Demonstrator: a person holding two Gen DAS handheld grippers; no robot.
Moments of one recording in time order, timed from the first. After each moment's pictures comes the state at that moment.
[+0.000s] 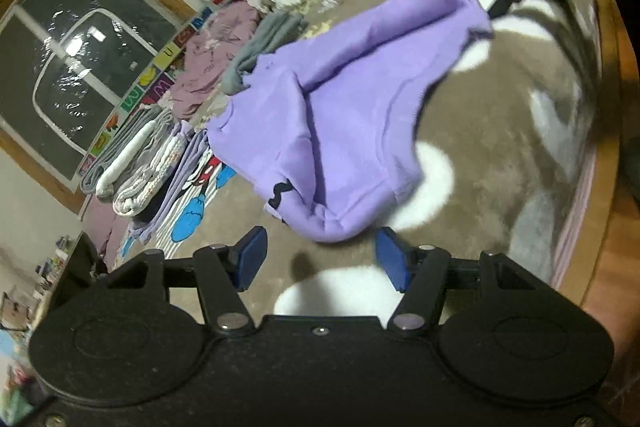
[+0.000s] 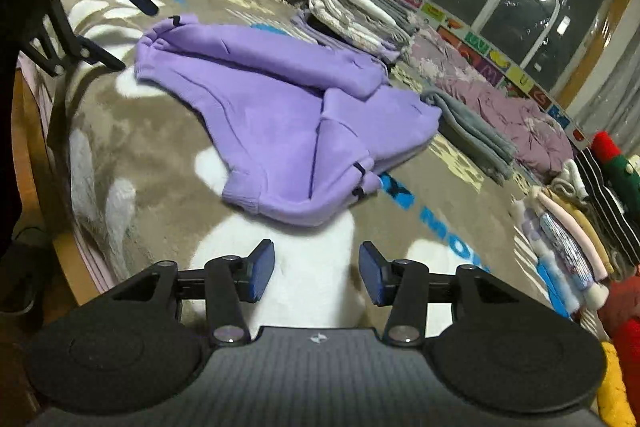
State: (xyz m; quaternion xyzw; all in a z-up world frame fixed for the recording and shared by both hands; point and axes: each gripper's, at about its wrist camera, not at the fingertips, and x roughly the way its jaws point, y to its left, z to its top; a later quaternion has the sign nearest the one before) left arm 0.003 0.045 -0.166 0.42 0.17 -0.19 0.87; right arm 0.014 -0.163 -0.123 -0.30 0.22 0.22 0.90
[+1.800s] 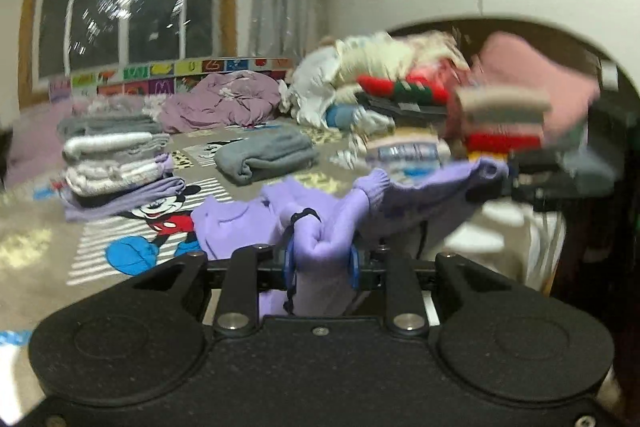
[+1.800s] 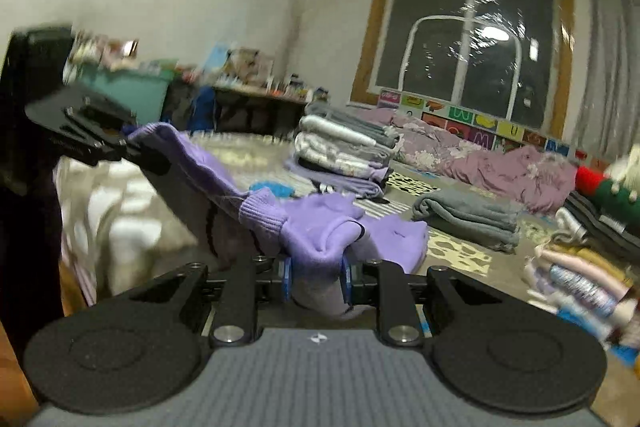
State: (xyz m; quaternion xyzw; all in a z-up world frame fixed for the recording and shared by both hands) left arm 0.019 0.084 -0.058 0.04 0.13 -0.30 0.95; right arm -0.009 -0.204 -0.048 -0.10 0.09 0.28 0.95
